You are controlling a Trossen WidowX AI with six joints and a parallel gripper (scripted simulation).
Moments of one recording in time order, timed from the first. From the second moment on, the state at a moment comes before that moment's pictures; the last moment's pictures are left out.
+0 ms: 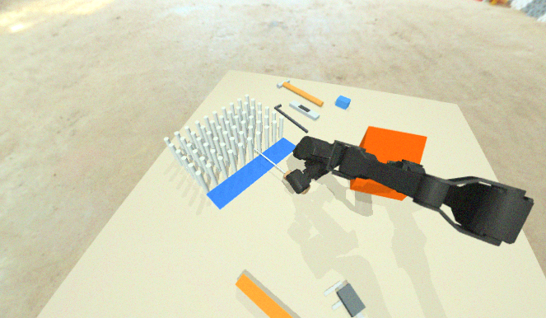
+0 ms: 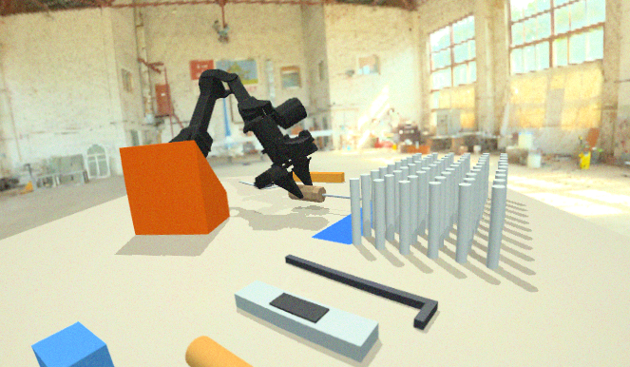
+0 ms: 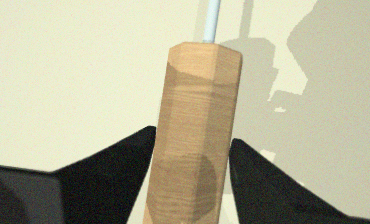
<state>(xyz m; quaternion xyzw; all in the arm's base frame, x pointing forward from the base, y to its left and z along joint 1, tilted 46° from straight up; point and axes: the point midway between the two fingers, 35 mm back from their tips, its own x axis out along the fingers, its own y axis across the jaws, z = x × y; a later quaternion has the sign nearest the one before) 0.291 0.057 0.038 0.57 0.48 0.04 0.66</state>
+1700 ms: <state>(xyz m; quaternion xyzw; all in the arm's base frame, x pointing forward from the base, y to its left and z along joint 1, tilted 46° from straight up) 0.312 0.047 0.029 0.57 0.48 0.04 0.66</state>
